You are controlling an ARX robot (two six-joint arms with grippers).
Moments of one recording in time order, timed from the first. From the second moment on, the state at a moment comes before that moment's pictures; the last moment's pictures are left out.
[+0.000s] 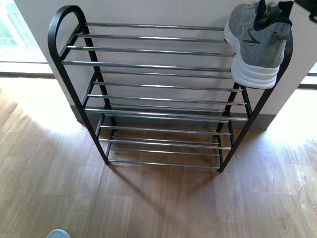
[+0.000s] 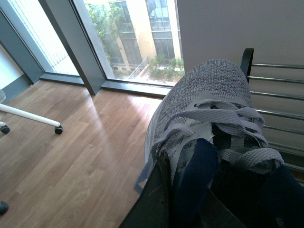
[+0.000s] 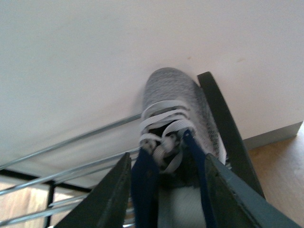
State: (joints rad) left arm -0.63 0.66 0.26 0.10 -1.00 -0.12; right arm 0.19 1.81 1.06 0.41 0.16 0.52
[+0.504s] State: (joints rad) left arm -0.63 0.66 0.26 0.10 -1.00 -0.13; right arm 0.11 1.35 0.46 0.89 0.10 0.03
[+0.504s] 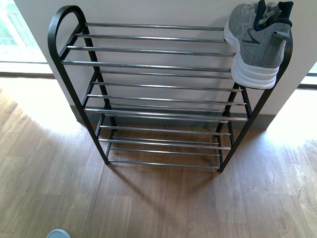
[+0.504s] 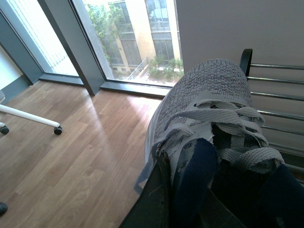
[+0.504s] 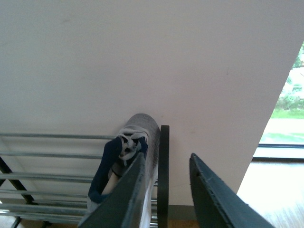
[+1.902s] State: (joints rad) left arm -0.63 0.66 0.26 0.10 -0.99 -0.12; right arm 0.00 0.51 0.02 0.51 0.00 0.01
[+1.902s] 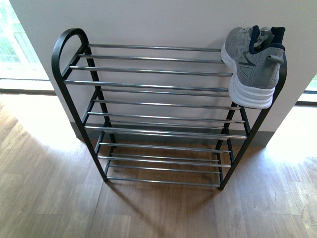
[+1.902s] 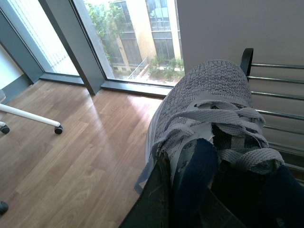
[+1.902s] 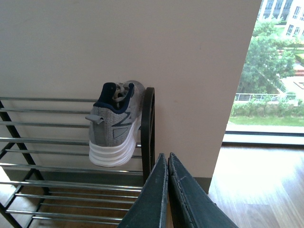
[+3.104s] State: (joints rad) left arm -0.63 0.66 0.26 0.10 -0.99 -0.13; right arm 0.00 0.01 0.02 0.00 0.00 0.01
